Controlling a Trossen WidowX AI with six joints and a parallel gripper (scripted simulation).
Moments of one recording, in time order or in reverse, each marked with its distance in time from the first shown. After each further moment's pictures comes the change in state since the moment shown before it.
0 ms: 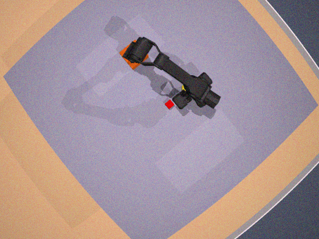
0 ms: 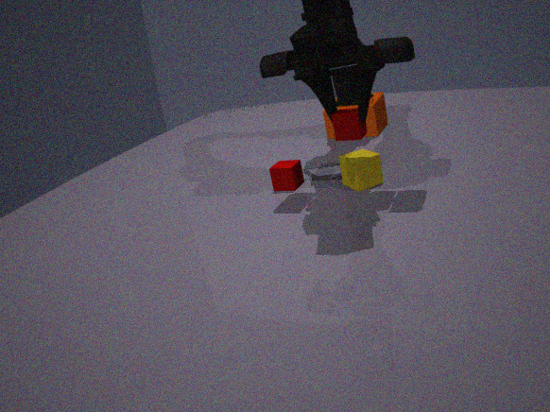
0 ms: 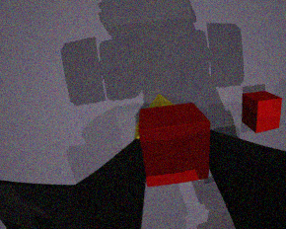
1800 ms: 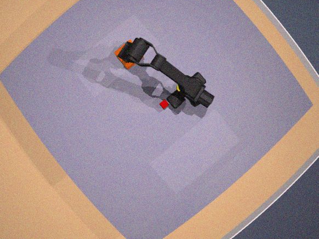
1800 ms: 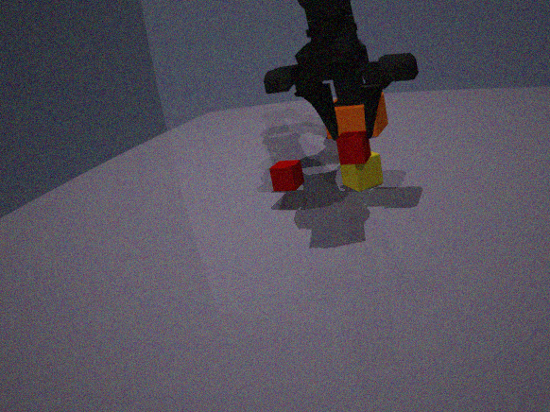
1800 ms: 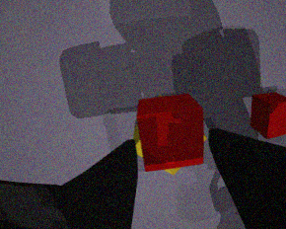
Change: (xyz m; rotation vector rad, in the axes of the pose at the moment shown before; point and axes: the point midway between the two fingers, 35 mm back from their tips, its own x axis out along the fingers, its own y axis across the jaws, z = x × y) arm 0.021 0.000 -0.003 -0.007 0.012 -0.004
